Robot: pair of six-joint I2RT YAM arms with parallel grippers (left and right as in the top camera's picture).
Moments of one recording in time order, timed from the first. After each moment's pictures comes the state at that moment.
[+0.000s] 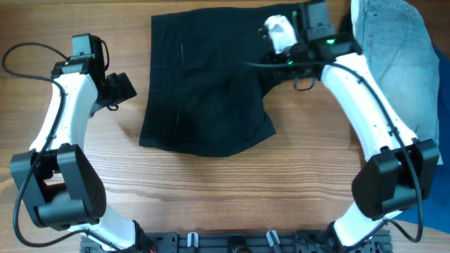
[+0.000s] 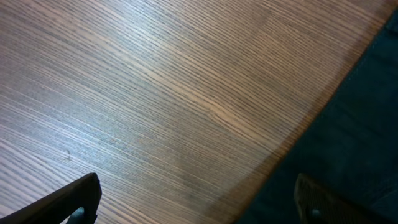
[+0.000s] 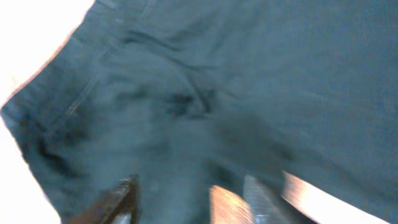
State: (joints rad) left arm 0.14 1.79 1.36 -0.91 -0.13 -0.35; right arm 0.28 1.84 1.63 -0.83 -0.34 -0.21
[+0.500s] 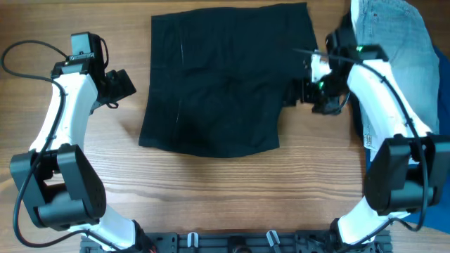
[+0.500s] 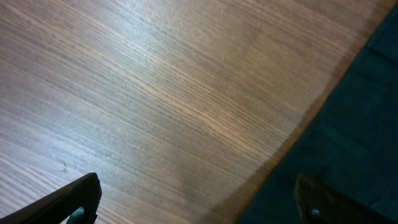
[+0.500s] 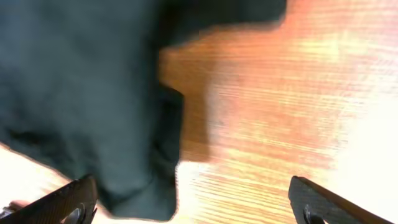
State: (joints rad) left arm 0.14 1.79 1.36 -0.87 -0.13 -0.35; right arm 0.06 1.84 1.39 -1.10 -0.35 0.12
